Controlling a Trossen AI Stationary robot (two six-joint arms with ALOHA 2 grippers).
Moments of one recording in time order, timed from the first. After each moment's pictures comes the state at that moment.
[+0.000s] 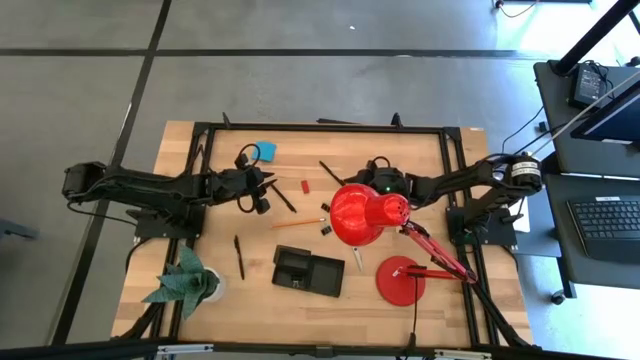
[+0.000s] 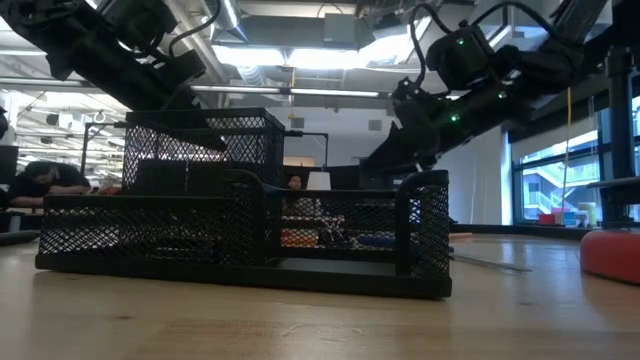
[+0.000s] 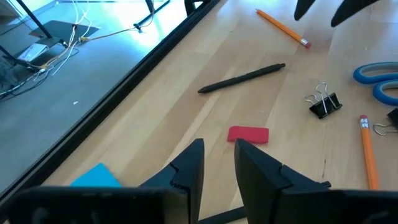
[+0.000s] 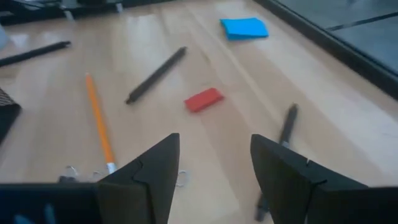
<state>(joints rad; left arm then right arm) 0.14 0.98 0.36 0.12 -0.44 -0.03 -0.17 1.59 0.55 0.60 0.11 0.10</state>
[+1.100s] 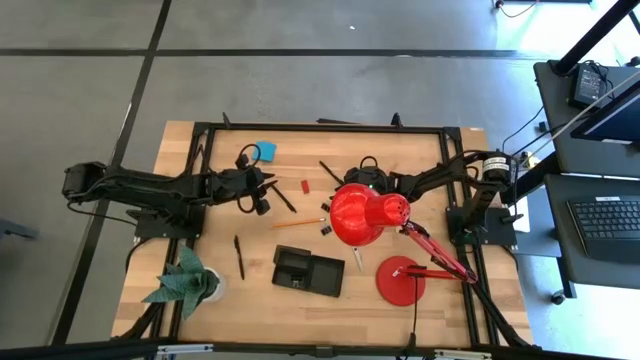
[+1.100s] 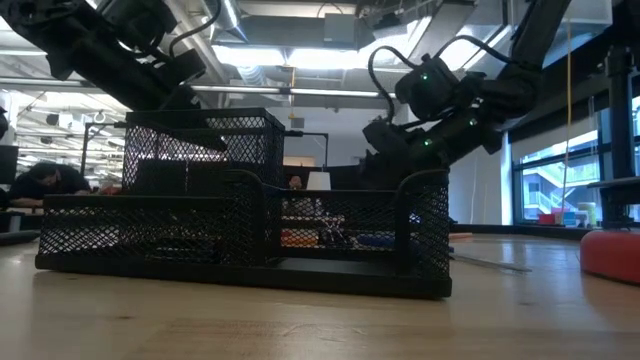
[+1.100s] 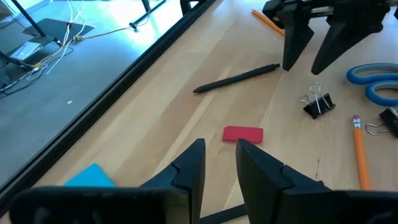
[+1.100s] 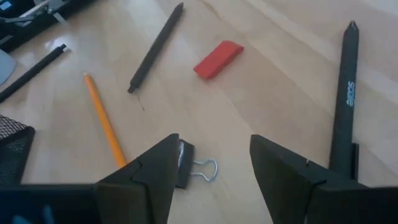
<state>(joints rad) 0.14 0.98 0.36 0.12 -0.42 -0.04 -0.22 1.80 0.67 0.57 -0.03 0.42</state>
